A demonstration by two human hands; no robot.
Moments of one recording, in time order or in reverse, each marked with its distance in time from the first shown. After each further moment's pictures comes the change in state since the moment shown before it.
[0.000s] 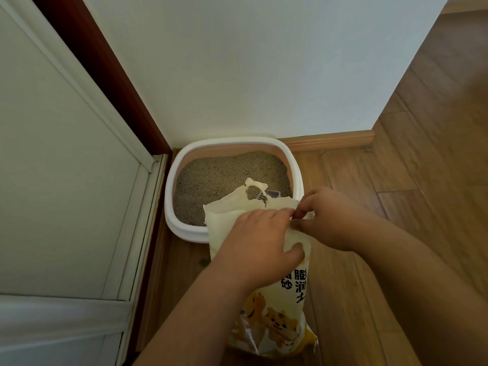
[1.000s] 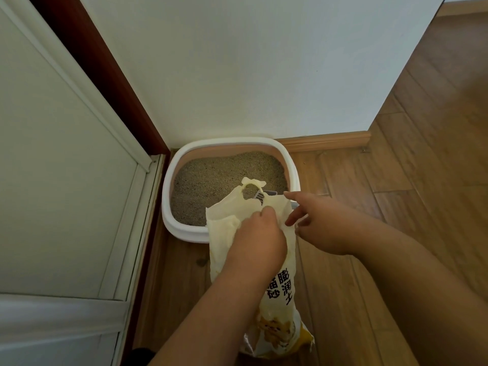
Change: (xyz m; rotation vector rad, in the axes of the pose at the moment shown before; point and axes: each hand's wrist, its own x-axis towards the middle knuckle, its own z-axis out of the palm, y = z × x) left_hand 0.016 0.013 0.019 -0.114 0.033 -0.346; right_hand 0.006 0.016 0.015 0.158 -0.064 -0.054
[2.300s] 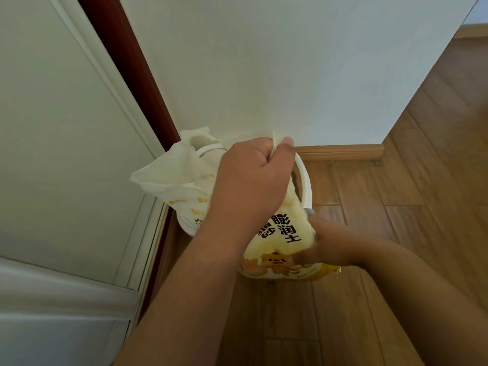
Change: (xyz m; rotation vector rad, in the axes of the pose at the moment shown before) left_hand -0.034 0.013 -0.114 -0.686 0.509 0.204; right_hand 0.013 0.023 0.025 0.031 -0.220 -0.066
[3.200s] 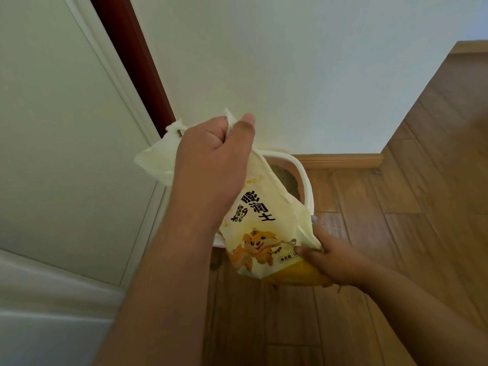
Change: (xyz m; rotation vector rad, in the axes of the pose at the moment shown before) left_hand 0.012 0.003 -0.053 -0.136 0.223 0.000; right_hand -0.008 0.010 0.030 0.230 0.152 0.086
